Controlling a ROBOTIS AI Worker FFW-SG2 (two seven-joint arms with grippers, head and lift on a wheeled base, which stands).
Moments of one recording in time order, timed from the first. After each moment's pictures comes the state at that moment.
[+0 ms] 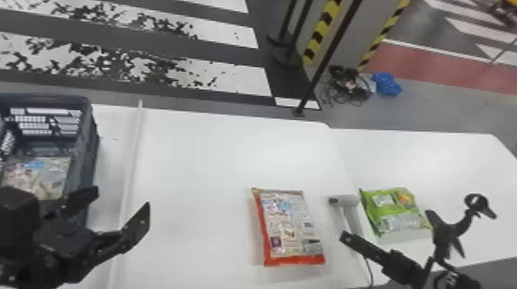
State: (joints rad) left arm 0.55 0.18 -0.14 -2.18 0.17 0.45 -0.28; right arm 0.44 -0.32 -0.64 -1.58 -0.51 0.75 1.00
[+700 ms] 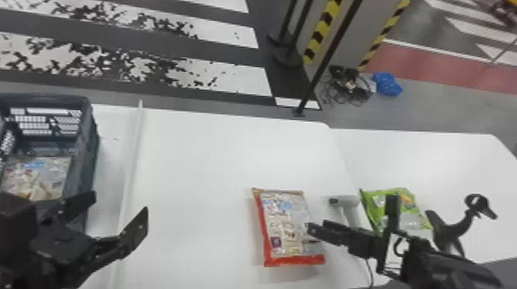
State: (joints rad) left arm 0.58 0.18 -0.14 -2.20 0.16 0.45 -0.27; right arm 0.22 -0.41 -0.37 -1.34 -0.32 0.61 1.01
